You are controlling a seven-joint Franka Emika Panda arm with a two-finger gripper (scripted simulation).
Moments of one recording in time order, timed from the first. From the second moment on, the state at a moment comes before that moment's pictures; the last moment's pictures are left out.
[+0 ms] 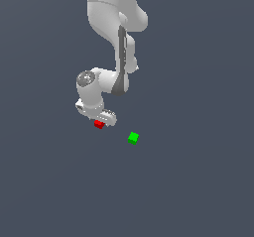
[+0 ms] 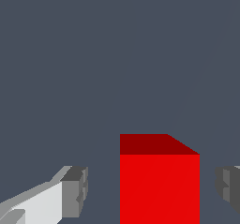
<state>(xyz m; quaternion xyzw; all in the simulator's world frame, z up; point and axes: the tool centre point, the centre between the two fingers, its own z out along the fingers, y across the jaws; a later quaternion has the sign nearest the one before) -0.075 -0.148 0.033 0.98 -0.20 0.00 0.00</state>
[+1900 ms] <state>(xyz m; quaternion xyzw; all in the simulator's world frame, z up) -0.075 -0.148 0.108 0.98 -0.20 0.00 0.00</state>
